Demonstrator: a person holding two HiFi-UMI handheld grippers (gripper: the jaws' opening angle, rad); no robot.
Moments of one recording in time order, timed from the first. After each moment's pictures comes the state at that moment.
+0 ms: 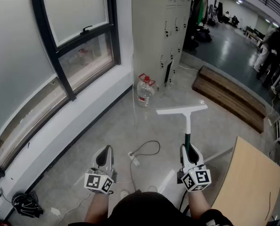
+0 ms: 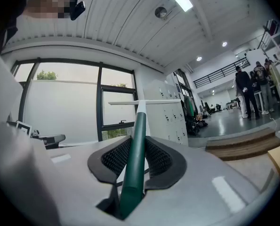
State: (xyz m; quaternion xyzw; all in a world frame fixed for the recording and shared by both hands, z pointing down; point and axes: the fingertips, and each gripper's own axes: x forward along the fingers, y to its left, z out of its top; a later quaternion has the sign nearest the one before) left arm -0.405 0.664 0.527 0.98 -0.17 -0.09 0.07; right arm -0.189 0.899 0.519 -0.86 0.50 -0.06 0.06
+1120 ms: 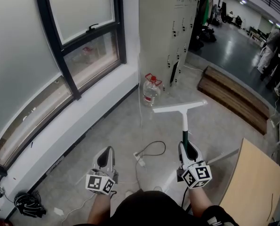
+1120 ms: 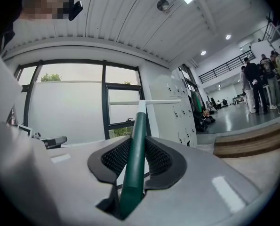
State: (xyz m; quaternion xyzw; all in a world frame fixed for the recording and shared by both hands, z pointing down) left arm -0.427 0.628 0.531 0.97 -0.19 -0.09 0.08; right arm -0.205 0.839 0.522 -0.84 0.53 -0.07 0.06
